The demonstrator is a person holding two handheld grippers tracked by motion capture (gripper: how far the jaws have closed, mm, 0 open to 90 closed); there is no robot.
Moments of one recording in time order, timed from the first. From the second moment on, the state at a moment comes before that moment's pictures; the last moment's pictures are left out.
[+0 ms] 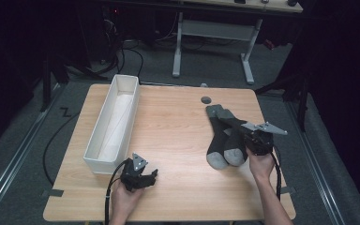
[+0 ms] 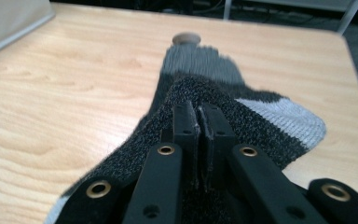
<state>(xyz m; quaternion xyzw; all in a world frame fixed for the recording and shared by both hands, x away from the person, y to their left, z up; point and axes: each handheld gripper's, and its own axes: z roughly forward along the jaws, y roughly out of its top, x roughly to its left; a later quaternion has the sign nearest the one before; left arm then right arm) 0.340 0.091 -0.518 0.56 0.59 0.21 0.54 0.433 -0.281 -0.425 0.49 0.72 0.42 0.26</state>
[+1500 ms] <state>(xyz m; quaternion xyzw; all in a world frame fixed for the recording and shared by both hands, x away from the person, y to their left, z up) 0.339 0.091 -0.518 0.56 0.59 0.21 0.54 0.417 -0.129 -0.389 0.38 0.79 0.42 0.24</state>
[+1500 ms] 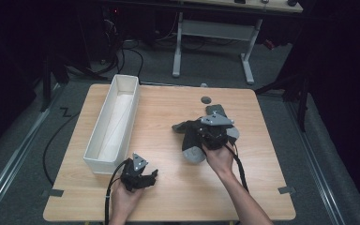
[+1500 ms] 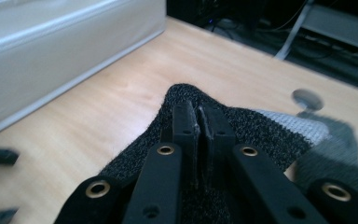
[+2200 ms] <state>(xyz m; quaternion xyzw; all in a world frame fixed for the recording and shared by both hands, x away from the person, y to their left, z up) 0.339 0.091 -0.518 0.56 0.59 0.21 0.54 0.387 -0.118 -0.460 0.38 0.82 0.38 0.19</state>
